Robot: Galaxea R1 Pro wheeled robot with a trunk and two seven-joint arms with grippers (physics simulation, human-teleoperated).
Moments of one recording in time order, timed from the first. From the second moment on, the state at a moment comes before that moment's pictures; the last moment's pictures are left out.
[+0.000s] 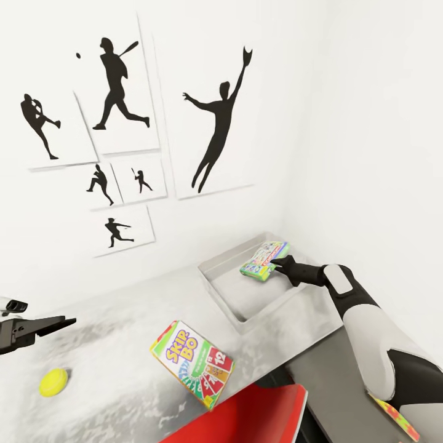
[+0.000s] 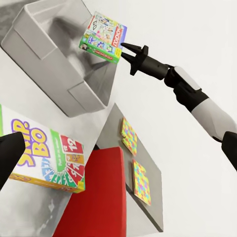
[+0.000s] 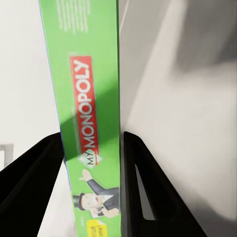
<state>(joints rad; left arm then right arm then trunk) -0.29 0.65 0.37 -1.27 0.40 1.02 -1.57 -1.04 -0.09 -0.25 -0.50 -0.76 0.83 0.15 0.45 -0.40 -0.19</state>
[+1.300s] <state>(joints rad) -0.30 0.59 0.39 -1.29 0.40 1.02 -1.57 -1.05 -0.01 -0.26 -0.54 -0.77 0.79 0.13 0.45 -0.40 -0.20</state>
